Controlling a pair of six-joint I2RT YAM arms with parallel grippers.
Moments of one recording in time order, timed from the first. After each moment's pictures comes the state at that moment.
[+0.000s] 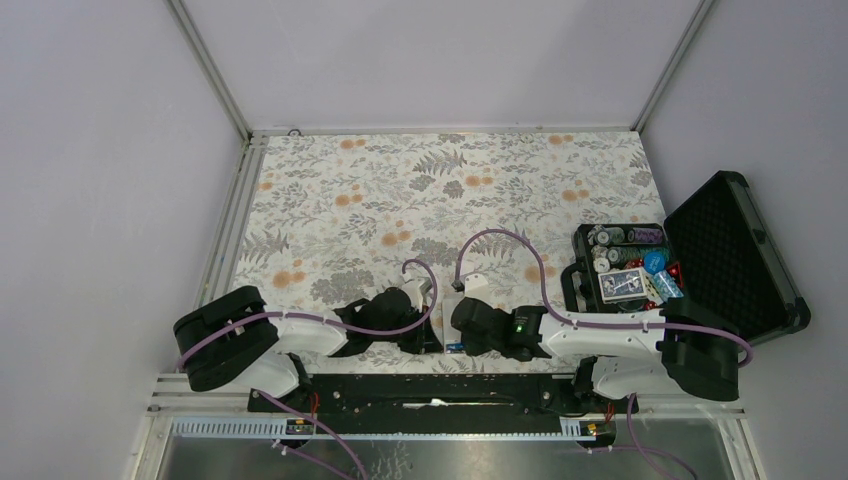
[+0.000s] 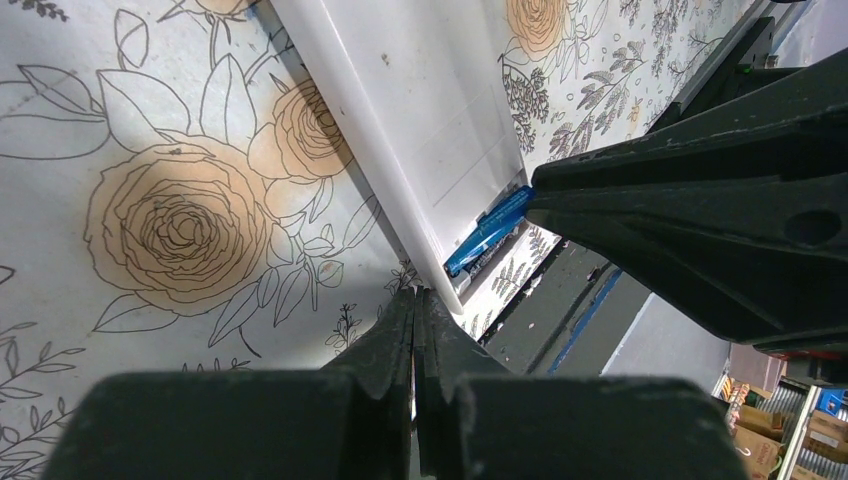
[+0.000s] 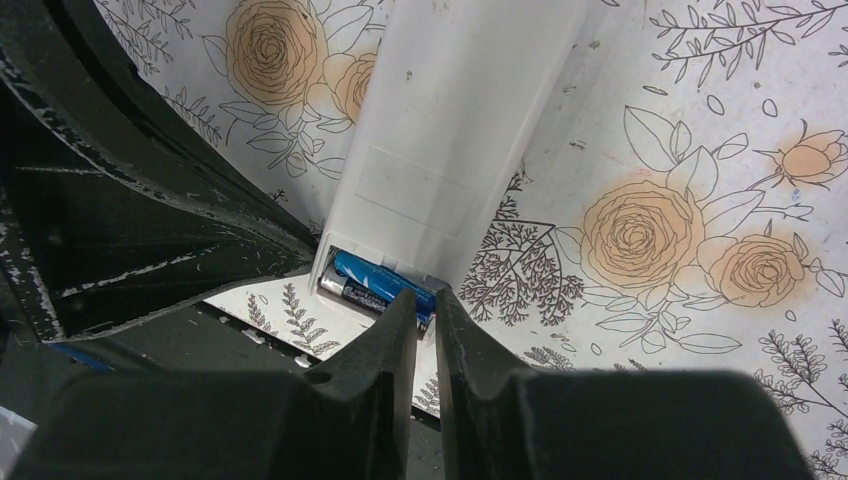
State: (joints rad) left arm -1.04 1.41 0.35 0.38 0.24 -0.87; right arm 1.23 1.28 0.60 -0.35 0.29 0.79
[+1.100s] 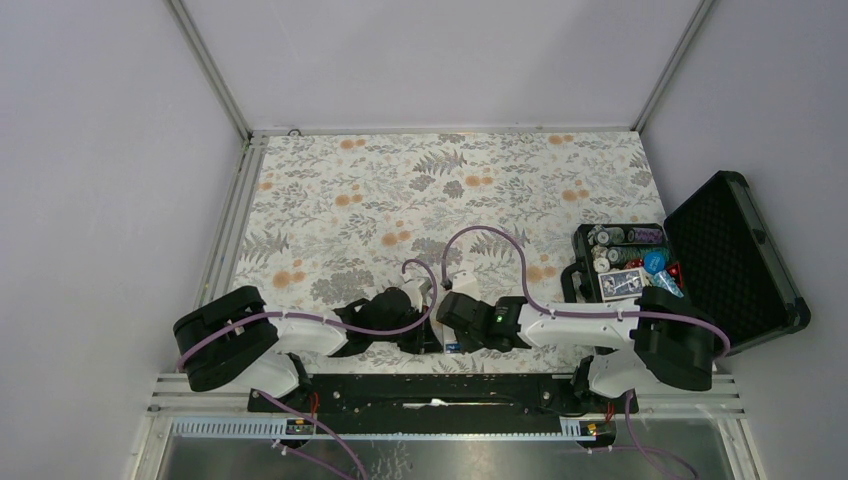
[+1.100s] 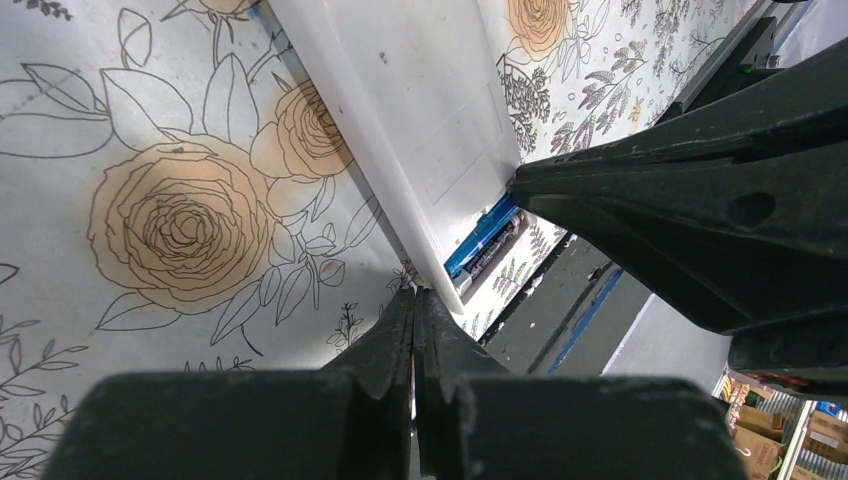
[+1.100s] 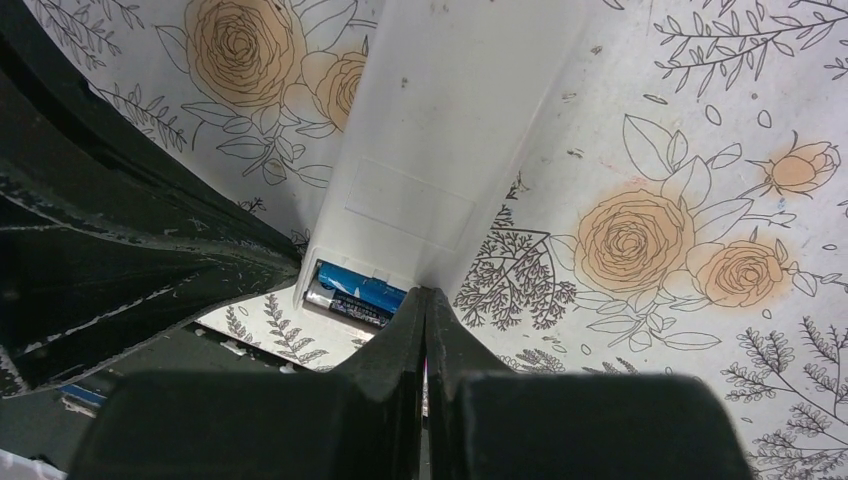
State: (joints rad) left arm -1.04 1.41 0.35 0.38 0.24 -0.87; right arm 1.22 1.42 0.72 -0.45 0.27 0.76
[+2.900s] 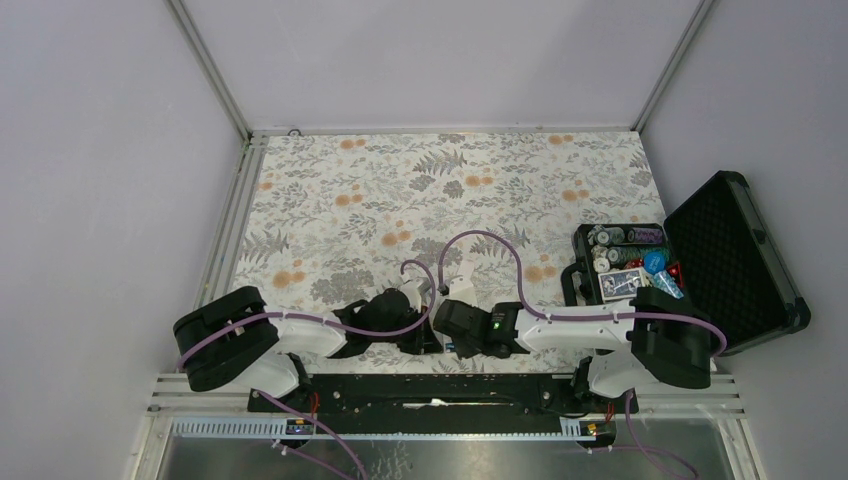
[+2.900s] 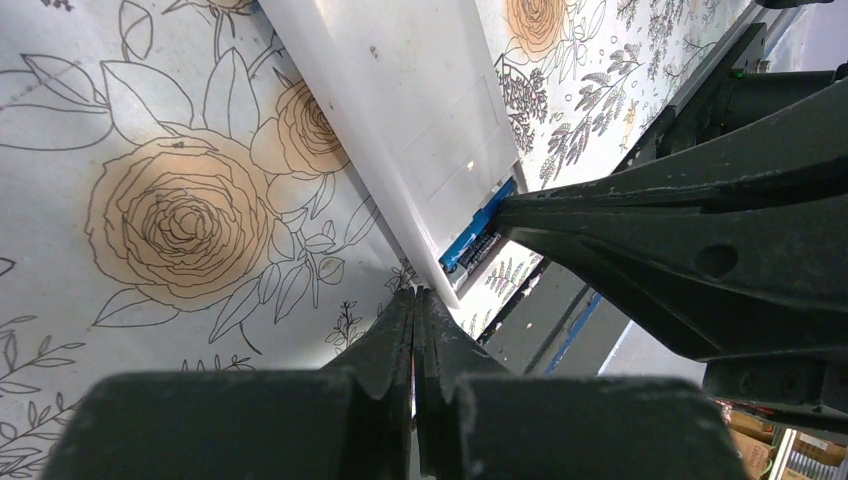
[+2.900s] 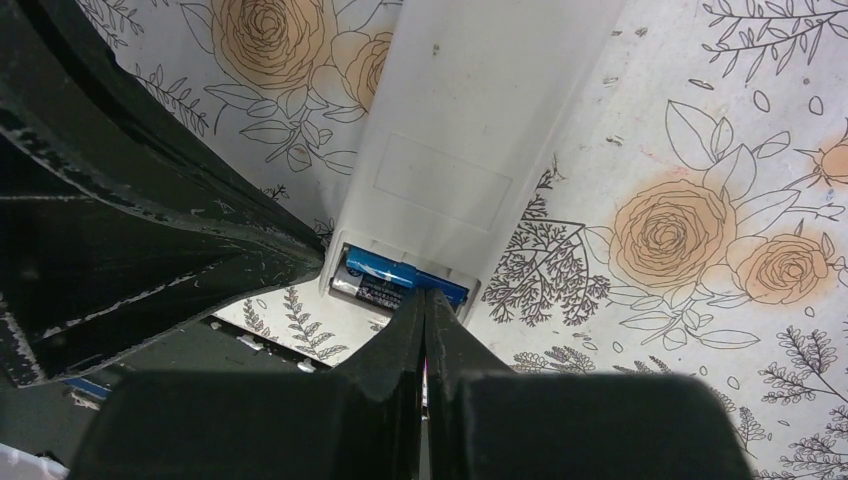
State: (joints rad) left arm -1.04 1.41 0.33 0.40 0.24 -0.89; right arm 1.26 1.43 0.72 -0.45 0.29 0.79
